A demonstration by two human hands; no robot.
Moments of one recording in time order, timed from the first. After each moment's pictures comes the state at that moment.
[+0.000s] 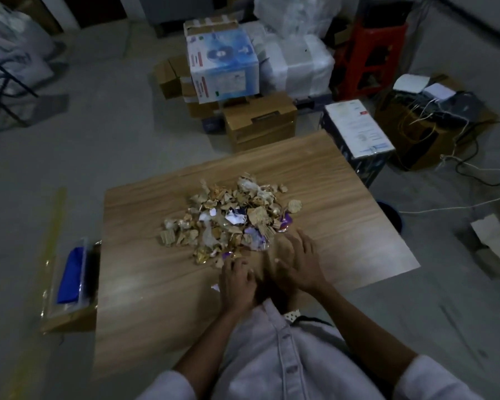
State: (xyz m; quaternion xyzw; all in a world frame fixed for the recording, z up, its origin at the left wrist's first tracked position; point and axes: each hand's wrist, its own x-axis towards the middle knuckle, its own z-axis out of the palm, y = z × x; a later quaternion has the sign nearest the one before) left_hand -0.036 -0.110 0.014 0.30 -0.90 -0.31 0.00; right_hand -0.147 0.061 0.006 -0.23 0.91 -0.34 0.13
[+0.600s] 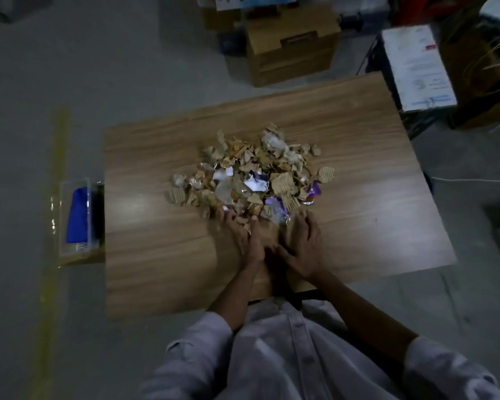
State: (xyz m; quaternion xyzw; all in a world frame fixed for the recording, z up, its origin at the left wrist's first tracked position) left_hand -0.089 -0.123 0.022 0.51 -0.68 -0.51 0.13; right_hand -0.133 0.016 -0.037 -0.20 0.92 -0.30 0.17
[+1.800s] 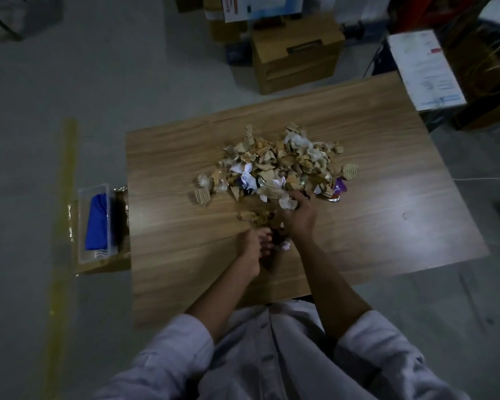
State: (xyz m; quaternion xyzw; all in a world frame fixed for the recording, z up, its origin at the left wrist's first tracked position) left_hand -0.054 -0.198 0.038 0.59 -0.45 -0.67 -0.09; right_hand -0.147 -0.116 -0.015 0.02 0.88 -0.47 0.11
